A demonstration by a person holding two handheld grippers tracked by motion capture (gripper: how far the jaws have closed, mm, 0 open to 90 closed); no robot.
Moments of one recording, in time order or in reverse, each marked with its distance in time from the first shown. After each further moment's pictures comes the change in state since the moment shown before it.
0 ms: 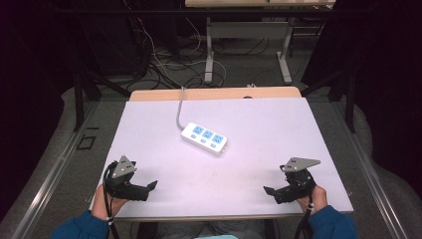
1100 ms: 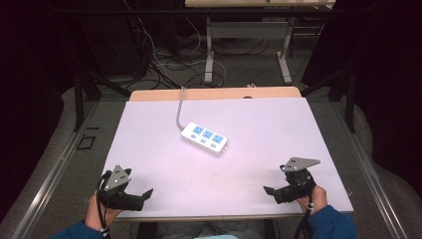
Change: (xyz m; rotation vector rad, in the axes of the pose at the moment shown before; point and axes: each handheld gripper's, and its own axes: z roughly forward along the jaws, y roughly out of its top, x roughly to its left) left arm -0.007 -0.019 -0.014 -0.022 0.002 0.013; right arm 0.000 0.000 0.000 0.007 0.003 0.008
